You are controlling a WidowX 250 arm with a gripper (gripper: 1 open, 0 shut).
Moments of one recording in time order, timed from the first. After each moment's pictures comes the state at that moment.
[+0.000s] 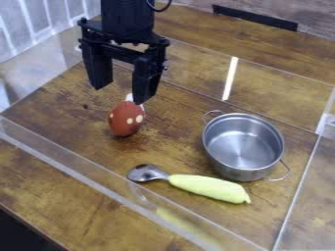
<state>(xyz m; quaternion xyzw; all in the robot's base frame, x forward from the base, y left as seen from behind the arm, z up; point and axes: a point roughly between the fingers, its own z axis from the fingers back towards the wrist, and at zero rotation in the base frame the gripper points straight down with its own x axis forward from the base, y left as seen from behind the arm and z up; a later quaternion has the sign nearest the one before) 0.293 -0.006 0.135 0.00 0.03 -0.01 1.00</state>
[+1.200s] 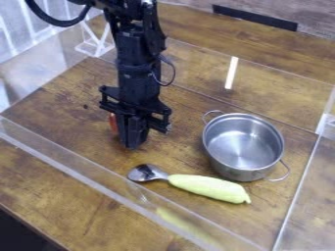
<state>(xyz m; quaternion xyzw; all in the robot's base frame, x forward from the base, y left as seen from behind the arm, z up) 0.309 0.001 0.041 -0.01 0.06 -0.04 1.00</state>
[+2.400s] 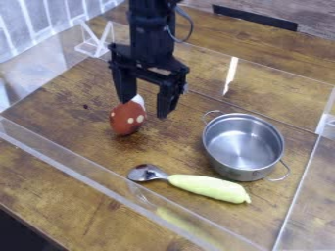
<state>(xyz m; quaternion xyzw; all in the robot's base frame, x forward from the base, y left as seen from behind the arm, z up) 0.333 -0.009 0.091 0.02 0.00 -0.01 1.00</state>
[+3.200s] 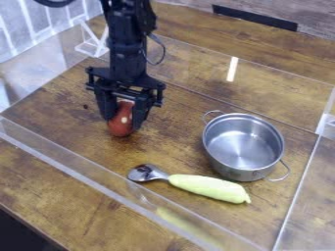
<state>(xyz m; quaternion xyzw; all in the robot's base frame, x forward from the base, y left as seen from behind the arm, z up) 0.338 0.028 0.052 0.02 0.01 0.11 0.99</state>
